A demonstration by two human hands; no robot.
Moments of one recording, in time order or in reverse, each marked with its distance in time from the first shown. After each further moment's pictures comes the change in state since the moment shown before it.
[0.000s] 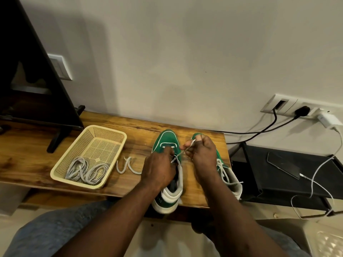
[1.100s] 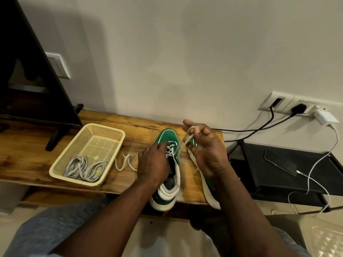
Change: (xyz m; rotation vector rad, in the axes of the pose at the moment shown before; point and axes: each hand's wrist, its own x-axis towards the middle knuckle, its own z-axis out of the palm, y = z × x) left_hand 0.000 -0.001 -0.002 0.156 0.008 -0.066; right_hand -0.012 -0.041 -0.021 0.237 -0.391 0.061
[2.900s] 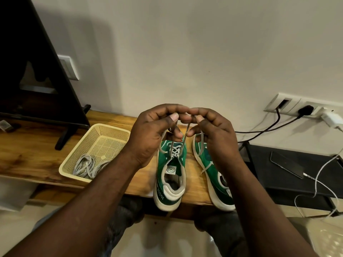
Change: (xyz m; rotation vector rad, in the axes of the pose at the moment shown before) left_hand -0.004 0.016 -0.141 -1.366 -0.148 0.236; right_hand -0.022 -0.050 0.033 -0.503 -0.008 -0.268
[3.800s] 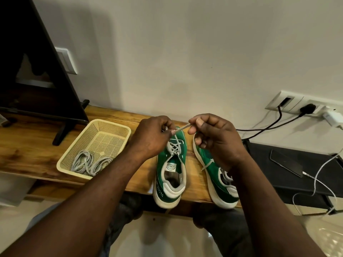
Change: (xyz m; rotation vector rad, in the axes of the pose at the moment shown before) left_hand 0.020 -0.043 -0.015 0.894 0.134 -0.147; right_hand 0.009 0.026 -0.020 0.241 -0.175 0.147
